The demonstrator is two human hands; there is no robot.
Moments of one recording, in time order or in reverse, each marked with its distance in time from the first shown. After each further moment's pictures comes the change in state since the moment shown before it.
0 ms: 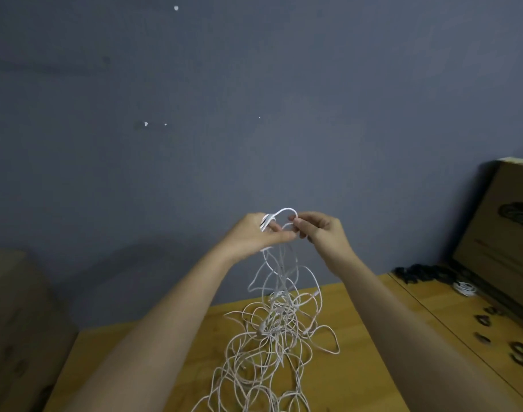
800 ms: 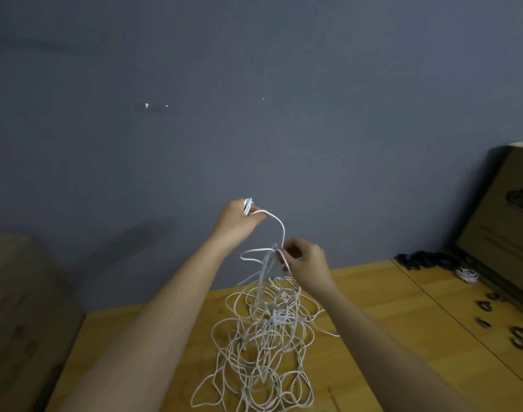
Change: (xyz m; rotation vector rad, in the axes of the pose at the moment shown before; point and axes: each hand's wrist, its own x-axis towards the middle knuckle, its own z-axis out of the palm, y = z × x) left_hand -0.011 -0.015 -0.007 -0.005 0.272 -0.126; right_hand -0.050 0.053 0.035 -0.329 -0.036 0.101
